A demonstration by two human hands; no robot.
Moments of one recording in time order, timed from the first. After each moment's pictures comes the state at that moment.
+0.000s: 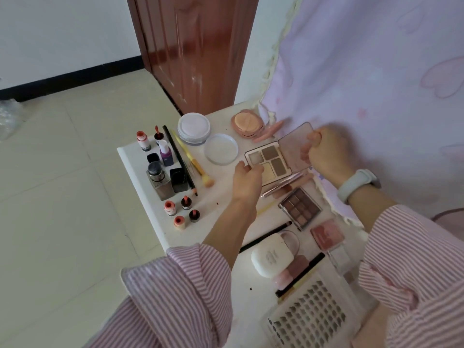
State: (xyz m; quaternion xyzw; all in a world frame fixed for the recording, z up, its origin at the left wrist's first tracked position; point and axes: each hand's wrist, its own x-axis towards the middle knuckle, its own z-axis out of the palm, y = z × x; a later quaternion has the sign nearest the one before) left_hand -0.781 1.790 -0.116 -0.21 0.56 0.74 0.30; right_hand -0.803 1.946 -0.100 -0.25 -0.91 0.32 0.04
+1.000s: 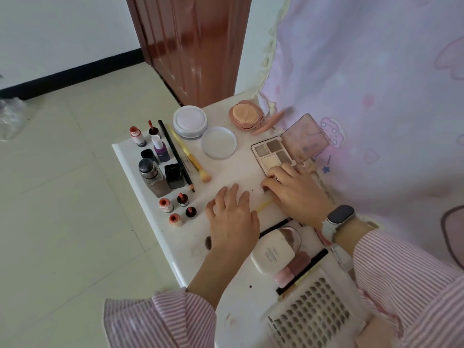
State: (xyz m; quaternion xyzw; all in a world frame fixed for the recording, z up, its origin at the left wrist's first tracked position) left_hand -0.721 1.760 -0.175 0.12 0.96 0.22 0.13; right_hand -0.745 1.920 -0.147 0.22 -0.97 -0.02 0.03
